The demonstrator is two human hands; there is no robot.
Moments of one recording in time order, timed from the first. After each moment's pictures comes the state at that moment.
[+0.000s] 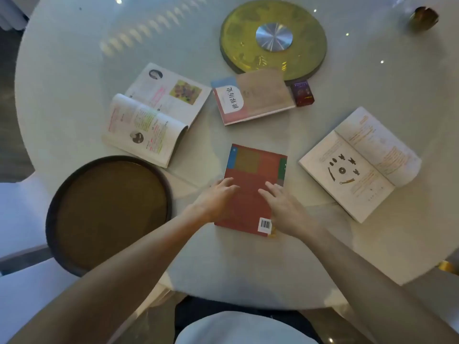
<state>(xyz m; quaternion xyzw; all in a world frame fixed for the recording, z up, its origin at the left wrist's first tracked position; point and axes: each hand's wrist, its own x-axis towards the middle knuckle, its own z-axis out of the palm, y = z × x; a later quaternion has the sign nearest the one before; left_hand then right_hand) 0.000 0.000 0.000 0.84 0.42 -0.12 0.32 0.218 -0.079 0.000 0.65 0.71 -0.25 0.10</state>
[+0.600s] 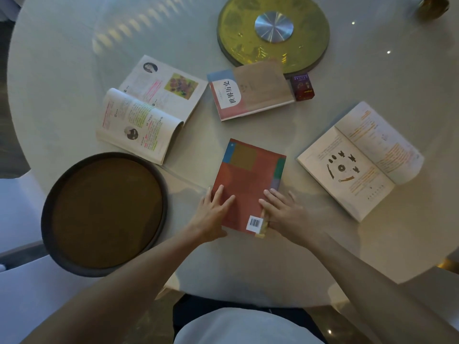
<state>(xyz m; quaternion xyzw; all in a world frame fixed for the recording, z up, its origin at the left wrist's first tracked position) -0.003 -0.045 -0.033 0.83 0.44 -0.24 0.26 0.254 -0.105 -0.042 0.57 0.81 -0.14 0.09</state>
